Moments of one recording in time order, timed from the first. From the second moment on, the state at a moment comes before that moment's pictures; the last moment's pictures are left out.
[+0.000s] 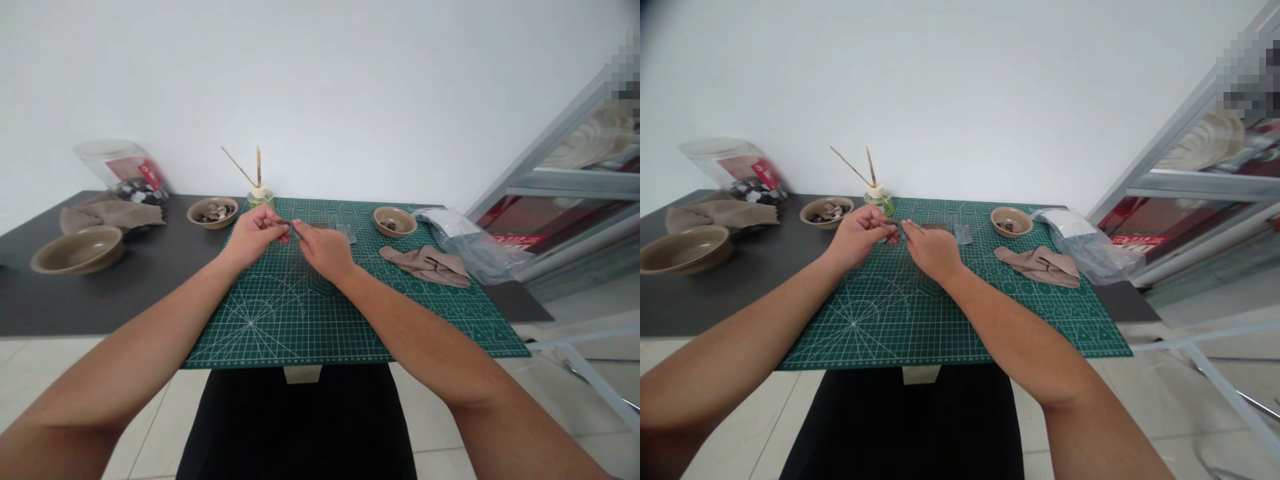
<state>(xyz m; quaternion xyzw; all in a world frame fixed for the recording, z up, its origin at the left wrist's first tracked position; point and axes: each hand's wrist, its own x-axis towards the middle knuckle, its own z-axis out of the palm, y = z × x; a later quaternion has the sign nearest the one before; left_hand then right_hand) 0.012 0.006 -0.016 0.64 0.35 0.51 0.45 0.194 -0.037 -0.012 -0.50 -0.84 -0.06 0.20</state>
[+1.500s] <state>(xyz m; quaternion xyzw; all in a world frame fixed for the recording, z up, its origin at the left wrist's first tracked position) 0.013 0.009 -0.021 0.67 0.37 0.48 0.43 0.187 -0.036 -0.018 -0.51 -0.84 -0.09 0.19</state>
